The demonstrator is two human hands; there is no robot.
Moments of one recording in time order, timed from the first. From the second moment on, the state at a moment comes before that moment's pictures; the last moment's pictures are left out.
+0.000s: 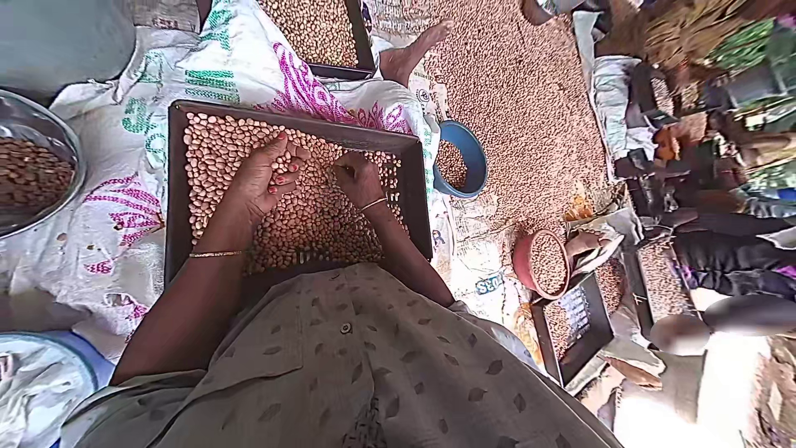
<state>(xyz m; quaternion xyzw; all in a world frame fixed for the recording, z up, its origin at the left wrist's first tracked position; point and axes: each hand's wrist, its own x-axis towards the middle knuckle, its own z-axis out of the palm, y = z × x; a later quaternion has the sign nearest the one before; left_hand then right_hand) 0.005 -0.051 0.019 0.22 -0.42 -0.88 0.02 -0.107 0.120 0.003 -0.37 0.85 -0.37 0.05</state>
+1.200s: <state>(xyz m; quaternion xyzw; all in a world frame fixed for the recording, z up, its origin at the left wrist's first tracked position) 0.007 -0.053 0.020 0.18 -0.38 -0.91 0.02 -0.091 0.095 0.019 -0.38 0.73 -0.57 0.04</state>
